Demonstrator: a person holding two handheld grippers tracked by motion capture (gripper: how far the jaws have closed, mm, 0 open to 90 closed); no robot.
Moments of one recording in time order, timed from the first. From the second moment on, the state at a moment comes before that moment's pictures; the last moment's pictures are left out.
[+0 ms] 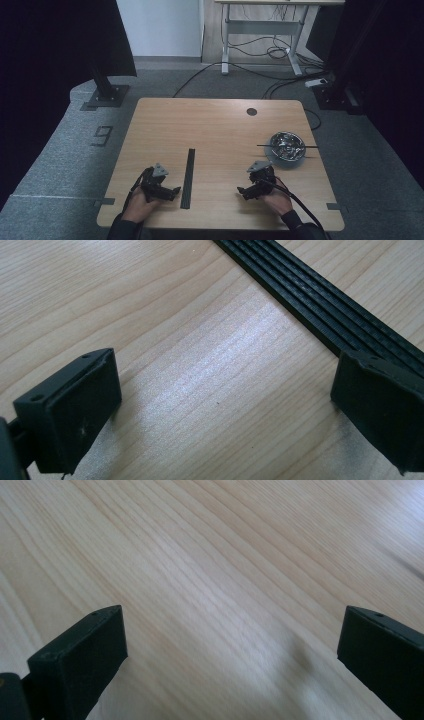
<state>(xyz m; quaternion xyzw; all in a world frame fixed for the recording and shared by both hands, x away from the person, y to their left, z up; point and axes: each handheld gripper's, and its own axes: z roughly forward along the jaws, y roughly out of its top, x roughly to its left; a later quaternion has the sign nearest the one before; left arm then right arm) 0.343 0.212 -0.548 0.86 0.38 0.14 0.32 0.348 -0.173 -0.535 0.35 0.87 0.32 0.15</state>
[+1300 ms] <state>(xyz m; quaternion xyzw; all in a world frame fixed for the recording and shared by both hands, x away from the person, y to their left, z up) 0.343 0.212 -0.548 0.86 0.38 0.14 0.32 0.408 -0.062 -0.532 0.32 0.88 0.33 0.13</state>
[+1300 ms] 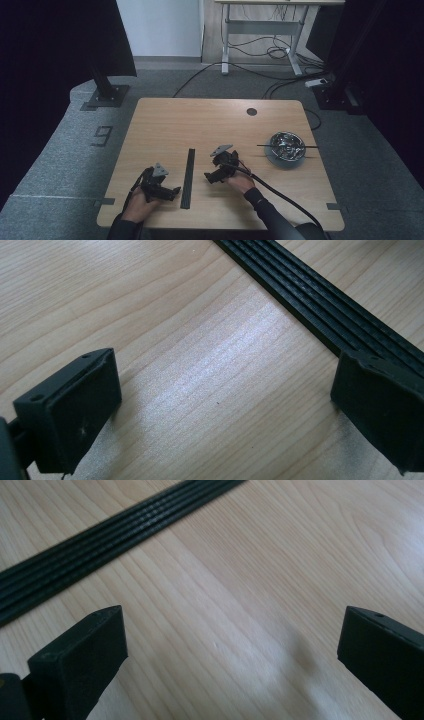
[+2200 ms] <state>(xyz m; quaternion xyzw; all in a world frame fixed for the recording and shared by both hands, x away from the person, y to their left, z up) 0.343 0.212 -0.548 0.86 0.38 0.14 0.32 0.415 -0.006 -0.534 0.30 0.89 0.32 0.12</state>
